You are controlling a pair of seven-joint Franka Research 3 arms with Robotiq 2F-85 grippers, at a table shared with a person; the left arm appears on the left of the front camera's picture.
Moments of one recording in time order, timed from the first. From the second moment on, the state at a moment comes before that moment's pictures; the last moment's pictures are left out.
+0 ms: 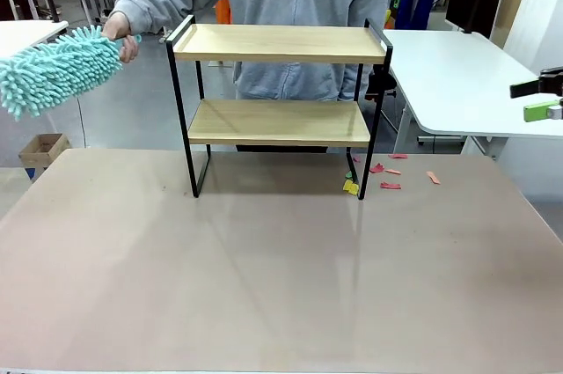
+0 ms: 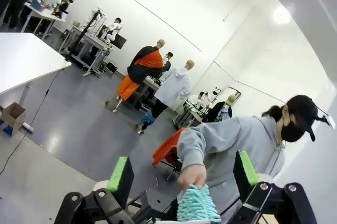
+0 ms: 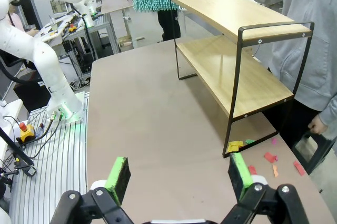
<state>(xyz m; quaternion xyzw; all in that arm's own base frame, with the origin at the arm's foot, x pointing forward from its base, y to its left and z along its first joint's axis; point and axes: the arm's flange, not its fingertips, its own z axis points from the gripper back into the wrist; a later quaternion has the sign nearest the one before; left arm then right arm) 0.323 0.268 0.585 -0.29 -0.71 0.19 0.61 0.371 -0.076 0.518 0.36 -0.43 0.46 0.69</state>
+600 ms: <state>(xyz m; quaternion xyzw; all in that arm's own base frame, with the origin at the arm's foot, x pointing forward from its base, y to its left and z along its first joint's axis) 0.325 0.252 0.596 -0.28 -0.72 0.17 0.61 0.371 -0.076 0.517 0.36 -0.43 0.46 0.69</state>
